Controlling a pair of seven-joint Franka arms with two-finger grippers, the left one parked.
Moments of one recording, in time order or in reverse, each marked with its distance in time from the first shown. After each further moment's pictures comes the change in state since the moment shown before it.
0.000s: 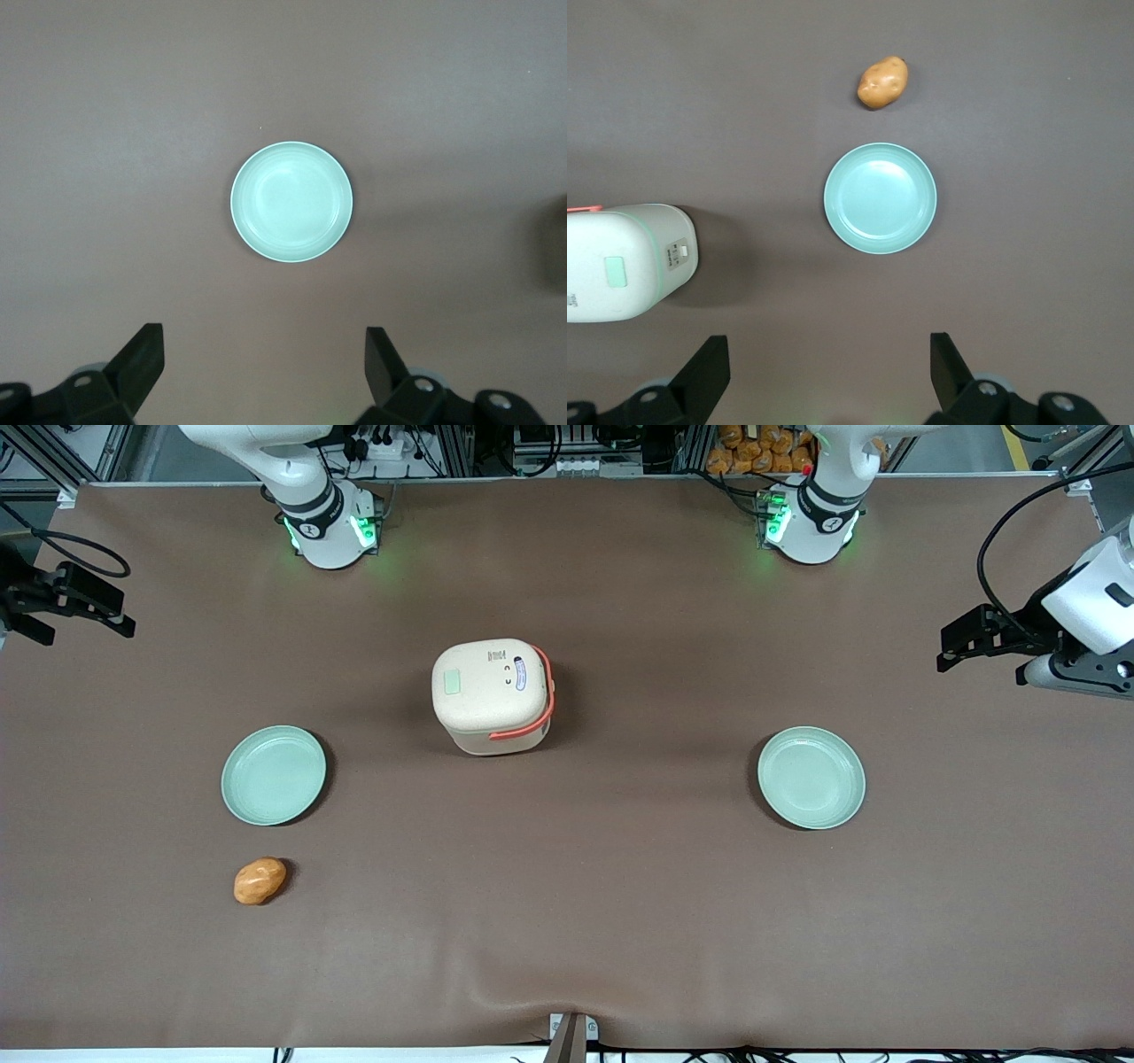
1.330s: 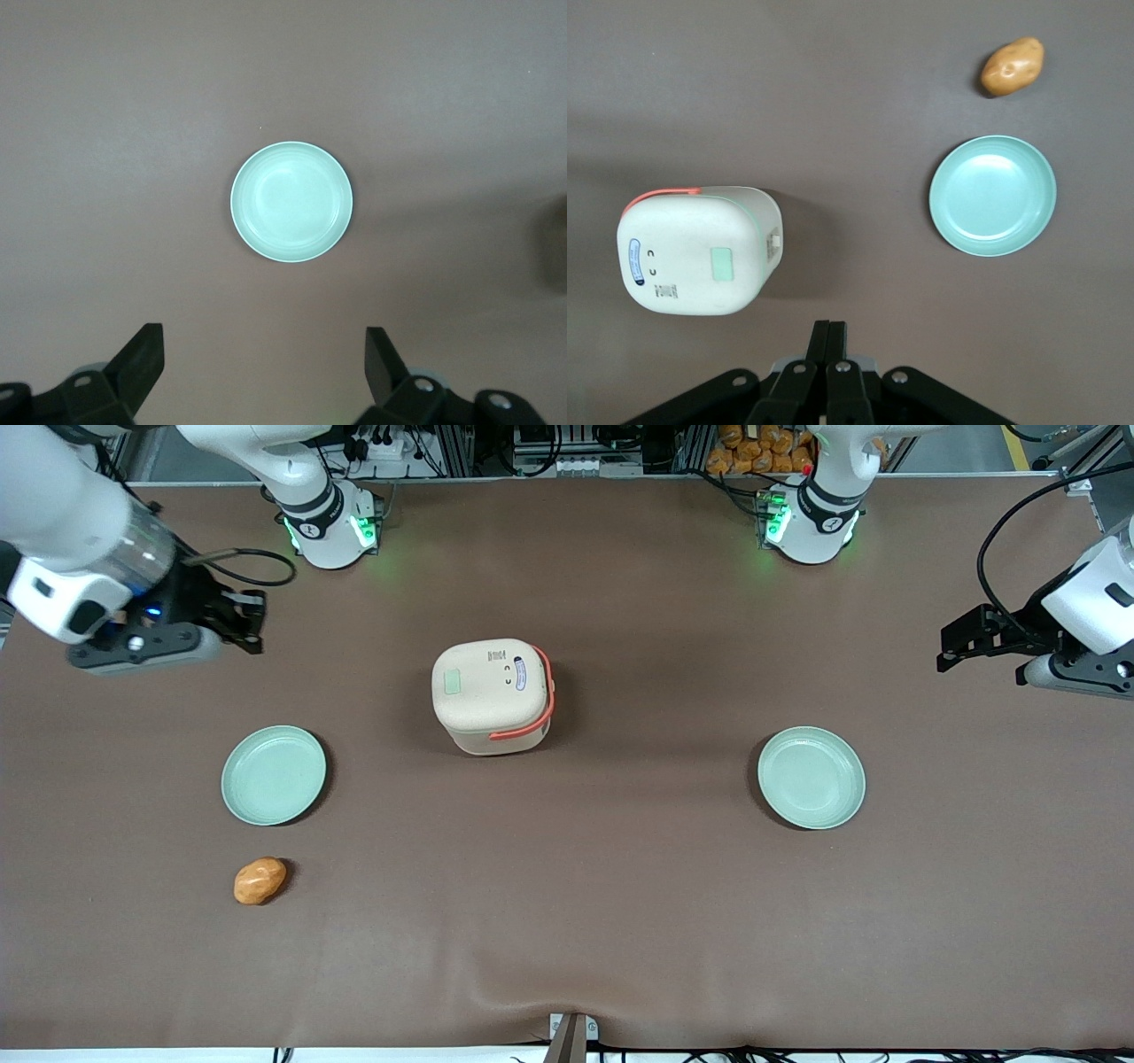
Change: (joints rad) arm 0.119 0.073 0.185 -0.027 0.026 0.063 0.244
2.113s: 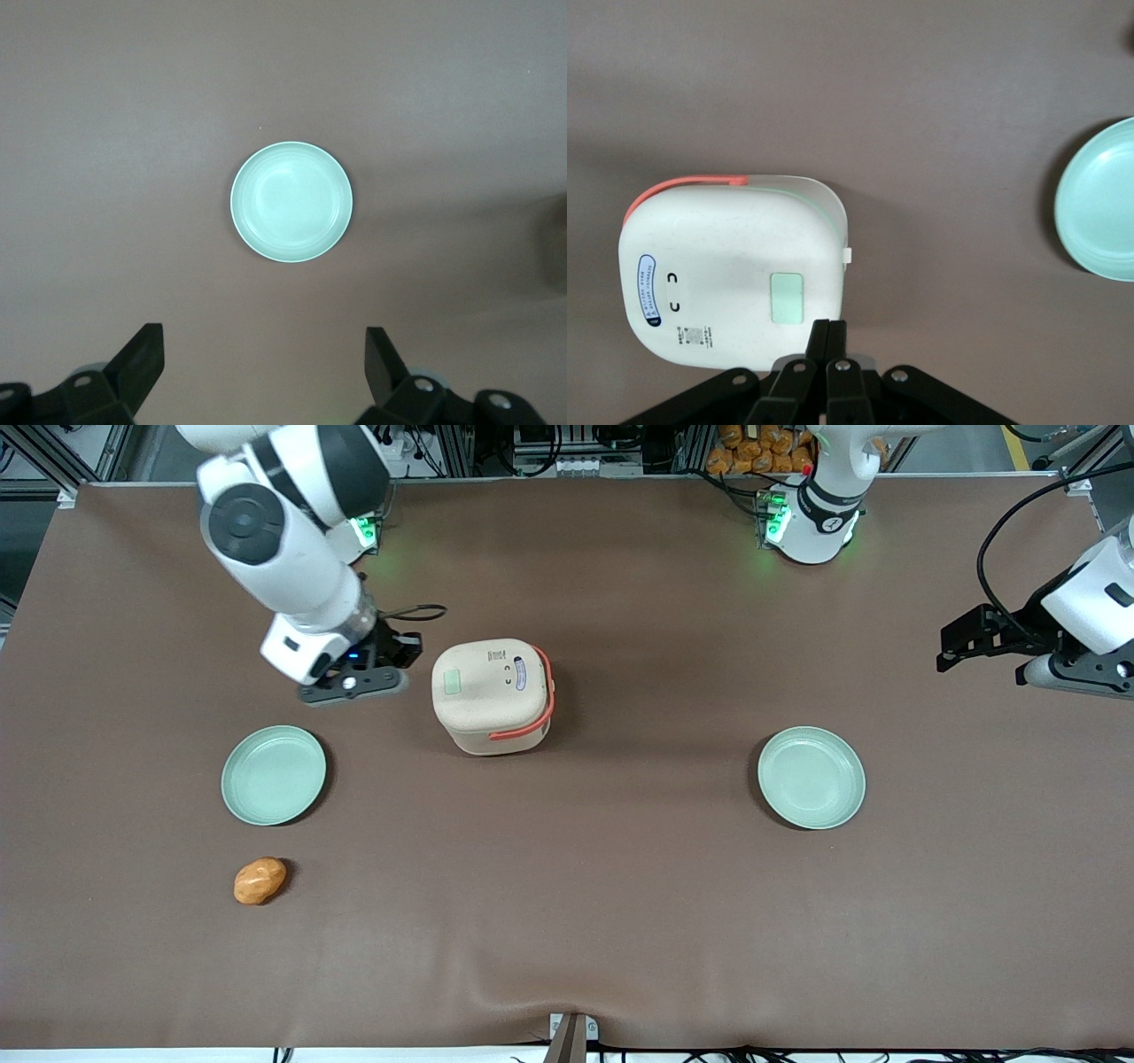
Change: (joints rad) arm 0.023 0.028 0.213 -0.358 -0.005 0.388 0.174
